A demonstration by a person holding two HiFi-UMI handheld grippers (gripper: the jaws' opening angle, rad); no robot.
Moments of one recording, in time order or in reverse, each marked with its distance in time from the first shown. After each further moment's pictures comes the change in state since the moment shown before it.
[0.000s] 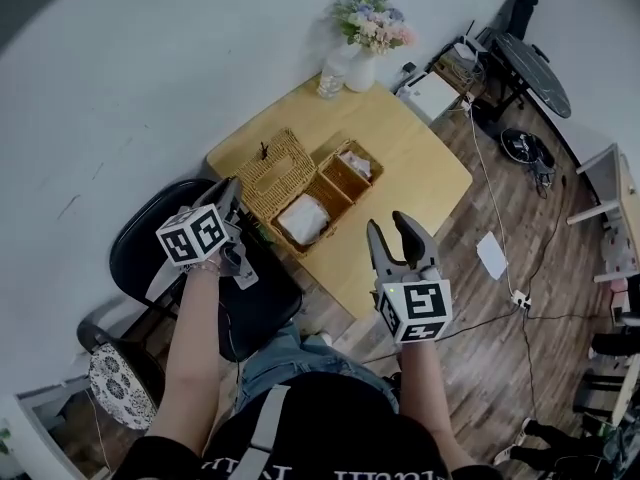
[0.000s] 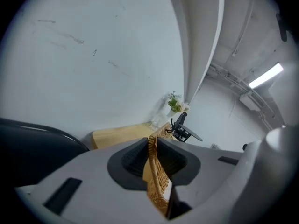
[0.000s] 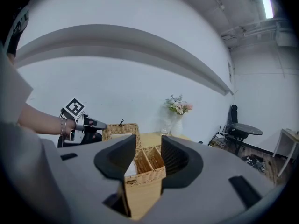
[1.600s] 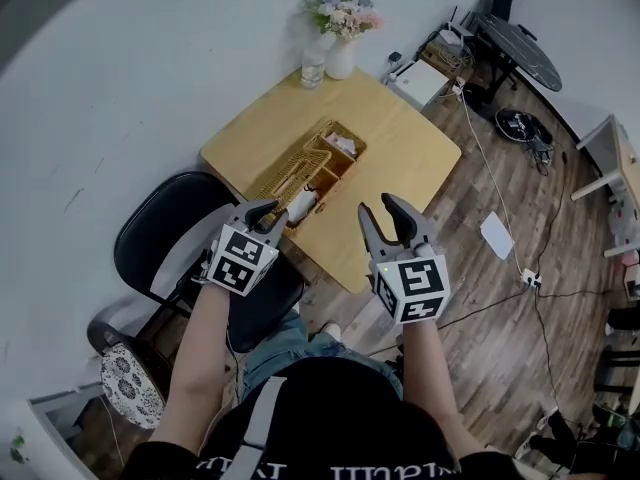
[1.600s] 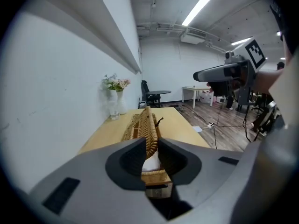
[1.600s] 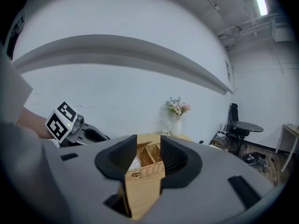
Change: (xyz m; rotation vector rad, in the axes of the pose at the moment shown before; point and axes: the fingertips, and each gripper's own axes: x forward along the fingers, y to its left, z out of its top) left arm -0.040 -0.141 -0.109 0.821 0.294 -0.252; right arm -0.049 0.000 -0.005 0.028 -0.028 0.024
